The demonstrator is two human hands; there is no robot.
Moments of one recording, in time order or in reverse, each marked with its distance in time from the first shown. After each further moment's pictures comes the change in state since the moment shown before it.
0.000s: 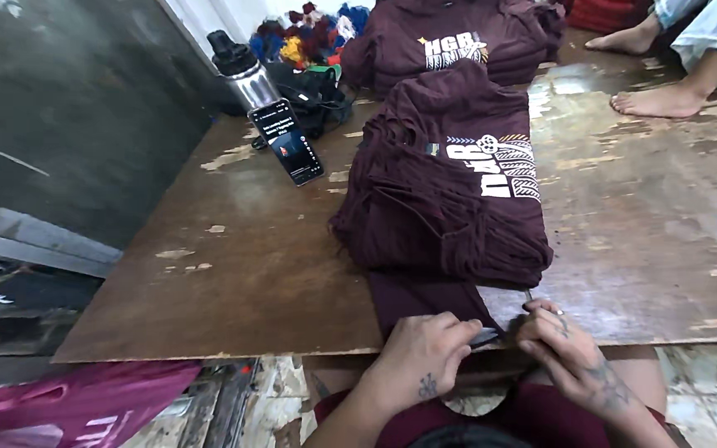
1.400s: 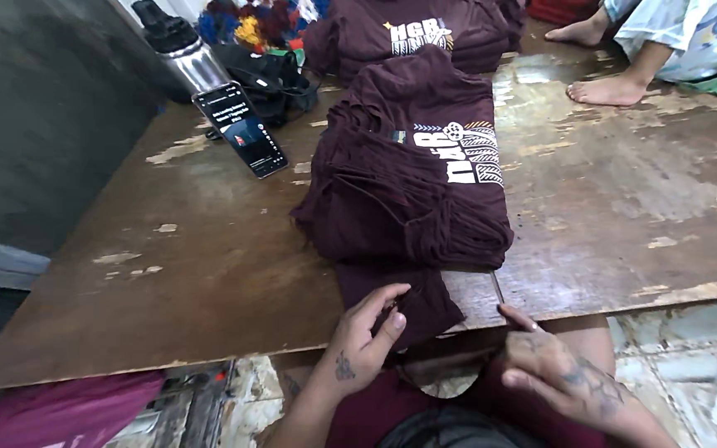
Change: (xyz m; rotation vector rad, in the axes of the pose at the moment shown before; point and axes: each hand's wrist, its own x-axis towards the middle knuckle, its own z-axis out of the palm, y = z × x) left_hand -0.021 -0.007 -0.012 -0.364 0.179 -0.284; right_hand -0.037 -0.020 -0.026 0.159 -0.297 0.062
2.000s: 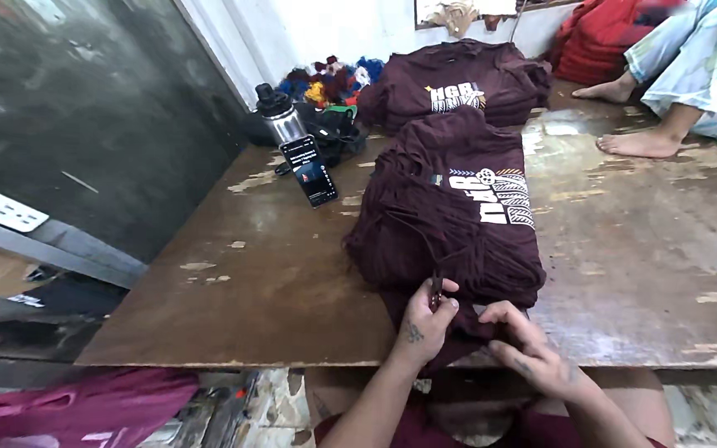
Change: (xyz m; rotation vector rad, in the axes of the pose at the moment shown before) left_hand 0.051 0.024 0.027 -0.512 0.251 -0.300; right_hand 0.088 0.008 0.016 0.296 0.193 0.052
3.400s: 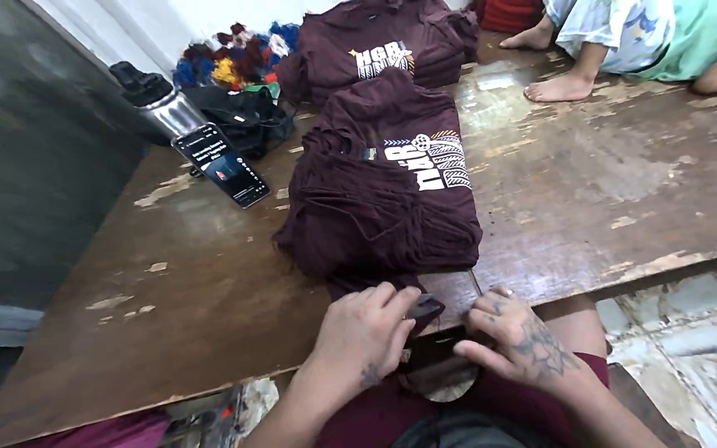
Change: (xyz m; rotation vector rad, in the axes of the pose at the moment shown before) left_hand -0.013 0.032 -0.019 1.185 -0.370 0.722; right_hand -0.037 -0.030 -0.016 -0.698 0.075 -0.065
